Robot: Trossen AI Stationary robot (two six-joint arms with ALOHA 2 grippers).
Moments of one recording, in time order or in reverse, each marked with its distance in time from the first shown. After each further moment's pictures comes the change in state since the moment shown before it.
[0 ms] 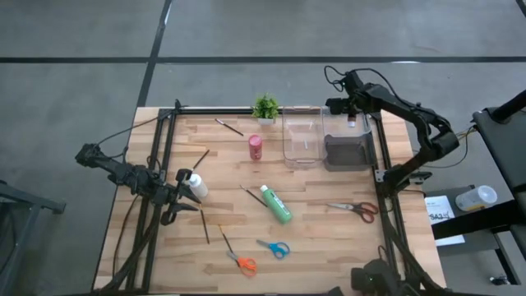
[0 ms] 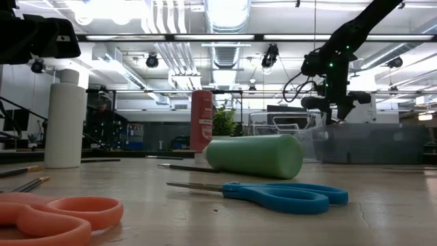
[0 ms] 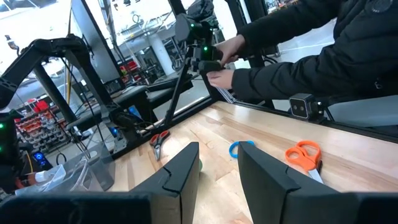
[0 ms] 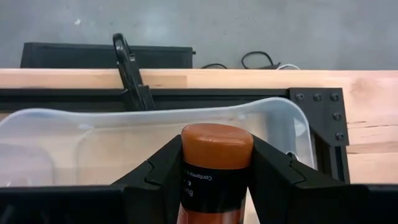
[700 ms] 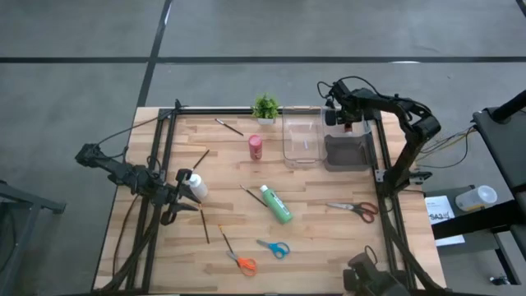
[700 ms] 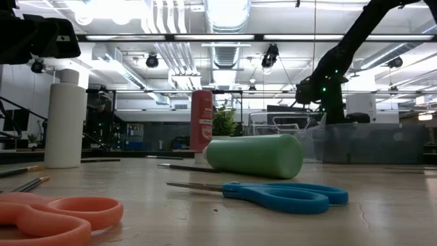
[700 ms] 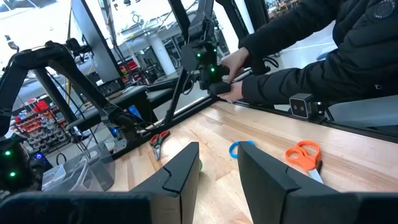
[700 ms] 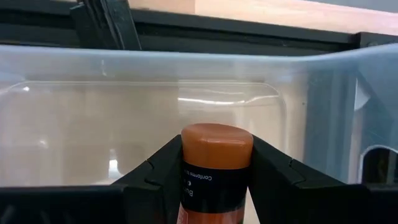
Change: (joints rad) left arm 0.000 0.000 0.000 0.000 0.000 0.000; right arm 0.001 0.227 -0.002 -0.007 -0.036 0.001
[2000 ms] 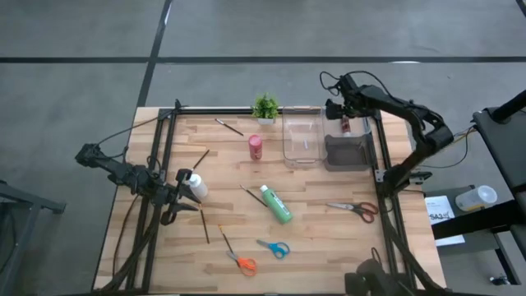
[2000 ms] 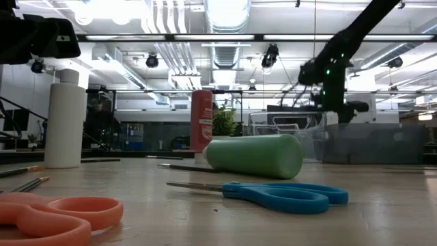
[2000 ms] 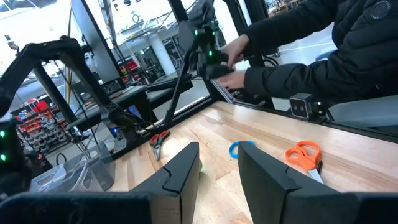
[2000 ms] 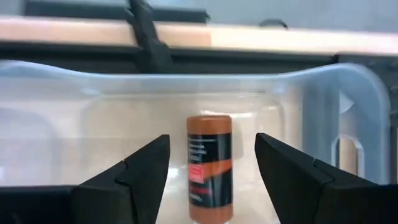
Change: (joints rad) left arm 0.000 0.000 0.000 0.000 0.000 0.000; right arm 0.018 -0.176 0.003 -0.024 -0.068 0.016
